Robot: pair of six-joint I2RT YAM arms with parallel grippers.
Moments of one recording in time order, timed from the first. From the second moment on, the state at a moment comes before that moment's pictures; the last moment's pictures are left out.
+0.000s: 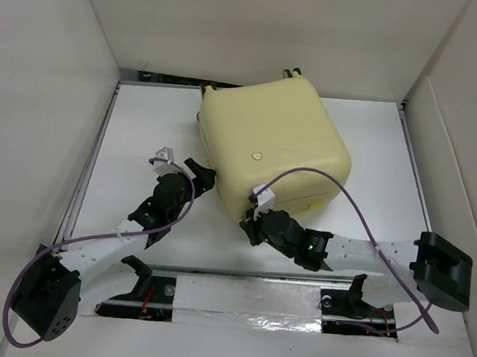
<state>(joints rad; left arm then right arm) -0.57 0.96 0.35 0.27 -0.33 -0.91 1.21 1.34 0.65 0.26 0.32 0.38</state>
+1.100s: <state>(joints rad) -0.30 1.78 1.32 0.08 -0.12 -0.91 1.13 0.74 0.34 0.01 0.10 0.44</state>
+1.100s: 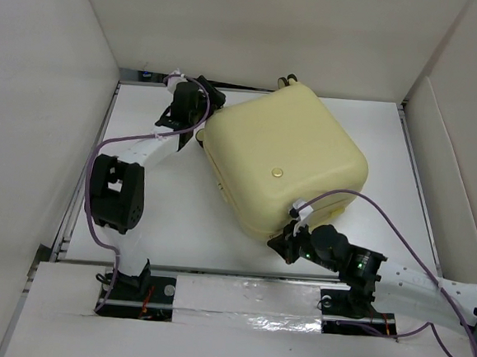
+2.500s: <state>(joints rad) -0.19 0.95 0.31 0.57 -0.41 -1.04 0.65 0.98 0.34 0.25 0.00 0.36</state>
